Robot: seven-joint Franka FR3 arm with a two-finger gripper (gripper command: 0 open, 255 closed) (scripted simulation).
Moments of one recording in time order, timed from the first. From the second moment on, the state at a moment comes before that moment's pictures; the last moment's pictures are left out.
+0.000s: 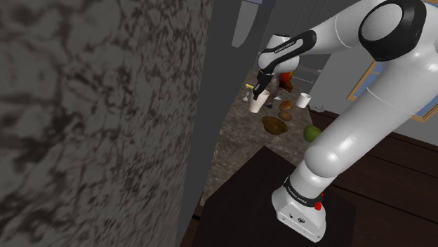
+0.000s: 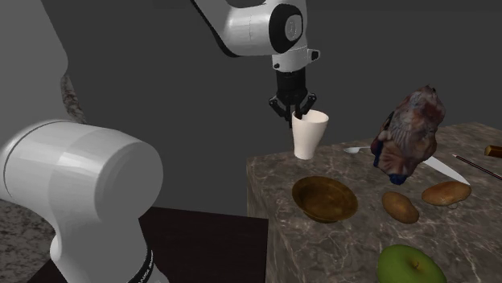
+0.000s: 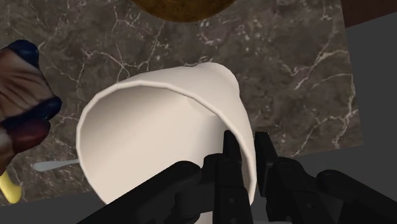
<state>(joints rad) -0.18 -0.11 -0.42 -2.37 -0.18 2.41 -0.51</state>
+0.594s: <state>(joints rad) -0.19 -0.21 -0.42 -2.34 -0.21 2.29 -0.52</state>
